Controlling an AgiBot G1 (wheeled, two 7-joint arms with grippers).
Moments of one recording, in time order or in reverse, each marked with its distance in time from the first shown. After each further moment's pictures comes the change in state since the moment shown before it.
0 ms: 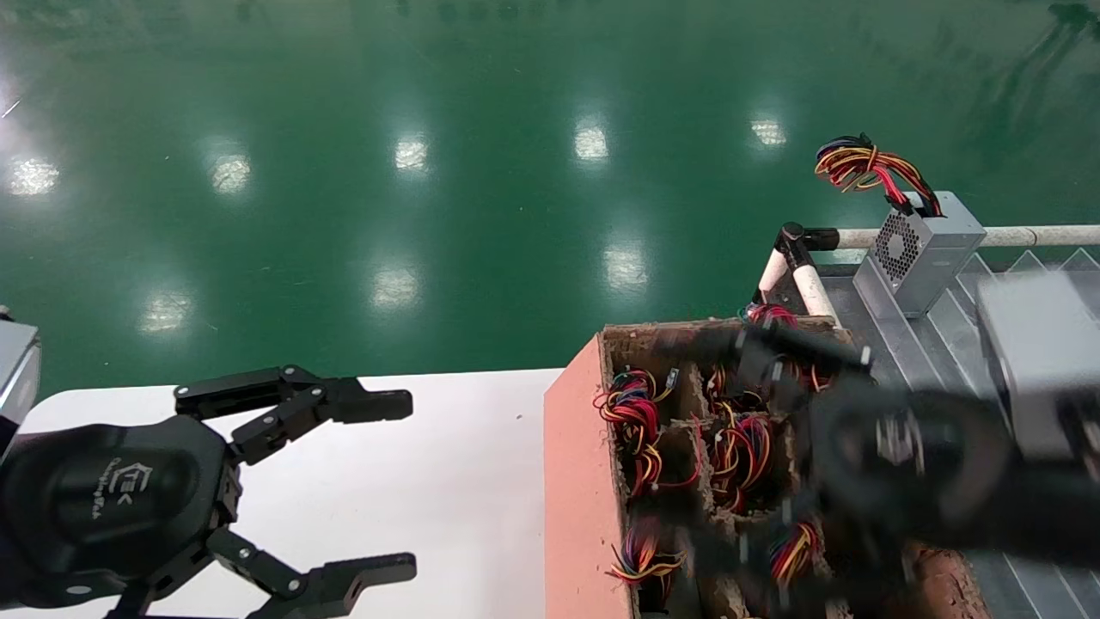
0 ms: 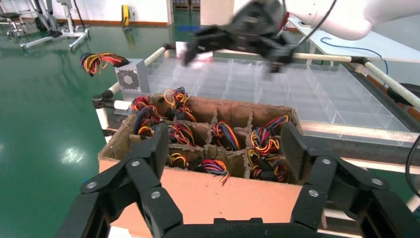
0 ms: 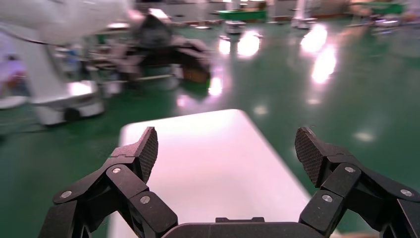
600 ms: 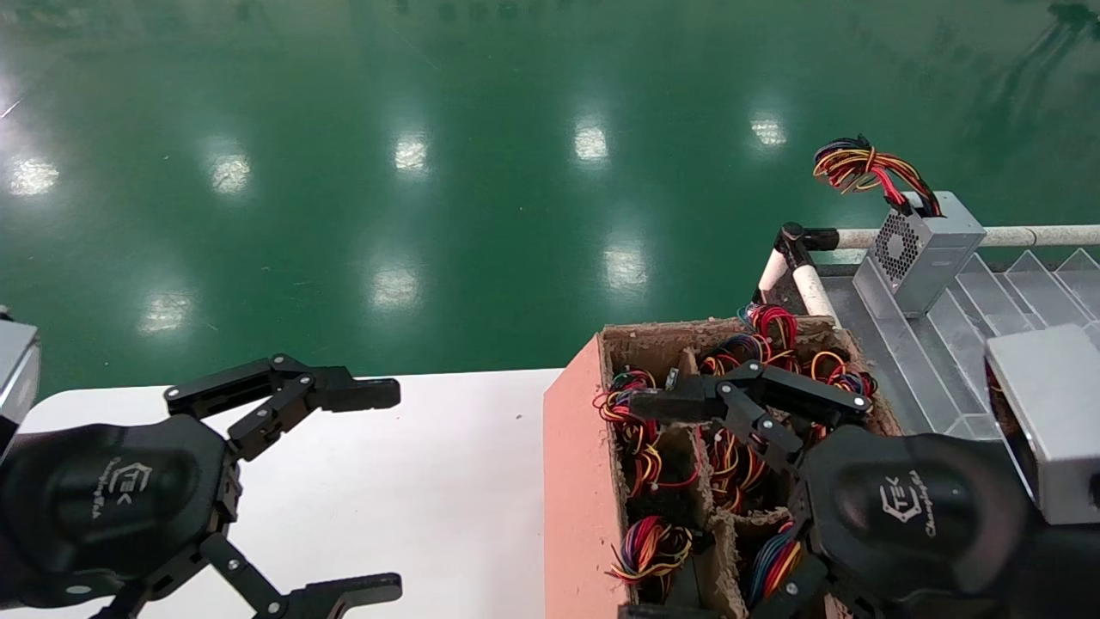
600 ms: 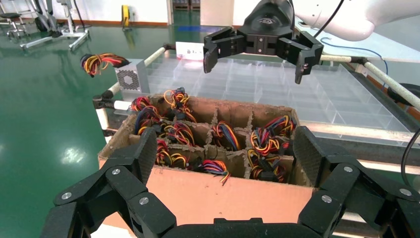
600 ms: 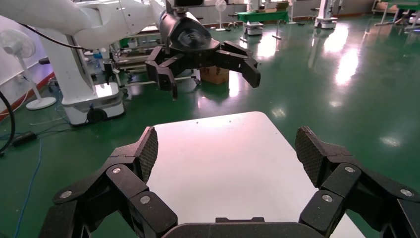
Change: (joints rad) left arm 0.000 0.000 0.000 0.000 0.000 0.000 0.000; right arm -0.051 0.011 0.011 0.069 0.036 -0.036 0.033
